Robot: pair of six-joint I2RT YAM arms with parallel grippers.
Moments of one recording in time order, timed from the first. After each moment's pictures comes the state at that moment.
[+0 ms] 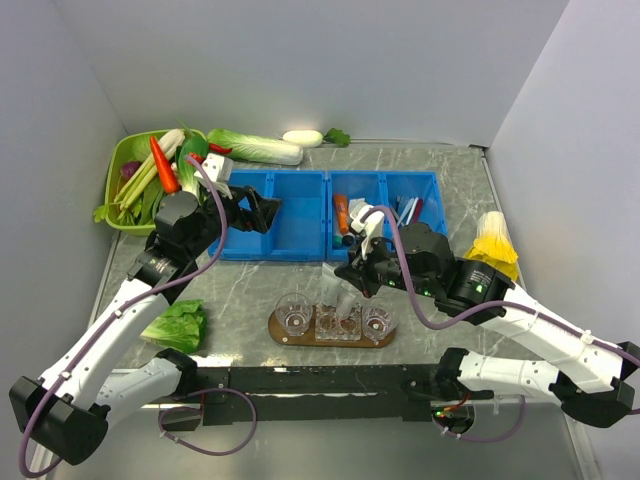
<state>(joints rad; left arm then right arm) -0.47 0.96 0.93 -0.02 0.12 -0.28 1.01 0.95 1.15 -0.61 -0.03 0.12</state>
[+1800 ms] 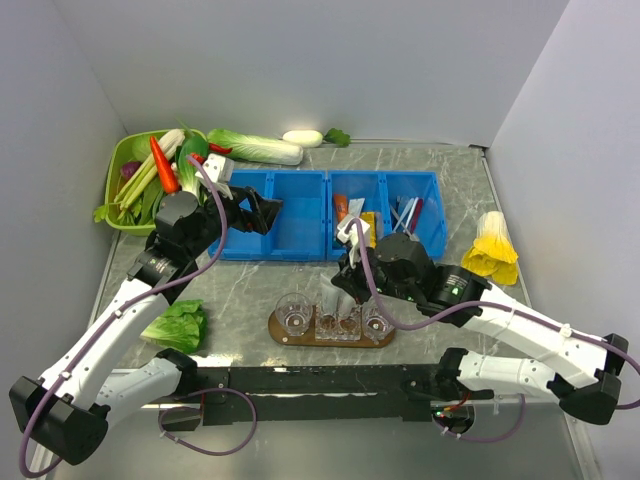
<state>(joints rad) -0.47 0.96 0.93 -0.02 0.14 -0.28 1.02 0.97 1.01 -0.53 0.00 0.12</state>
